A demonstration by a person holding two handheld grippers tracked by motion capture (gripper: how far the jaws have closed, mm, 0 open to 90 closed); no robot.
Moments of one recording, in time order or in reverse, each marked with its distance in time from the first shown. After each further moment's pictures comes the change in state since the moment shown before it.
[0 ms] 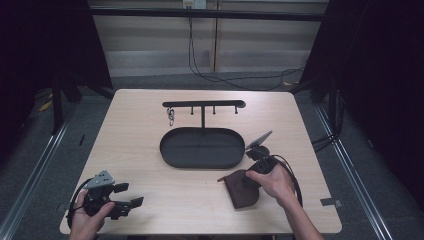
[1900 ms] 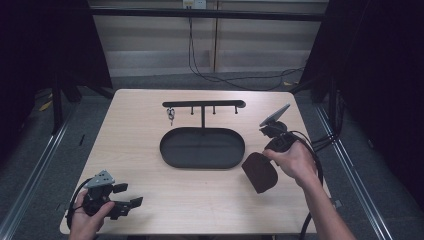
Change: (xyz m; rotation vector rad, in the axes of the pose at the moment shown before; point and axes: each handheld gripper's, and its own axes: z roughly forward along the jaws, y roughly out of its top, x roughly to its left) left arm 0.001 0.000 0.000 0.018 0.007 -0.010; right arm -0.008 0.016 -0.089 -0.050 -0.113 -0.010
